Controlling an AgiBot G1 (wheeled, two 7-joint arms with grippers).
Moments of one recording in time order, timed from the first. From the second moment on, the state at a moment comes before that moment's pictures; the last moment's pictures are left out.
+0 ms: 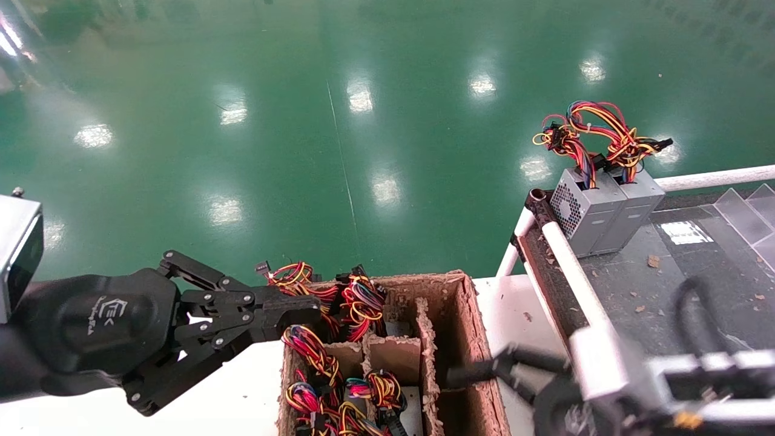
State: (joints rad) left arm -1.09 0.59 0.35 -1.27 0.69 1.47 -0.15; right arm 1.09 -0.64 -0.45 1.32 -0.96 -1.53 0.31
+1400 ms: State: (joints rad) left arm -1.09 0.59 0.35 -1.27 0.68 1.47 -0.15; right arm 1.10 -0.82 -0.71 1.13 -1.17 -1.50 0.26
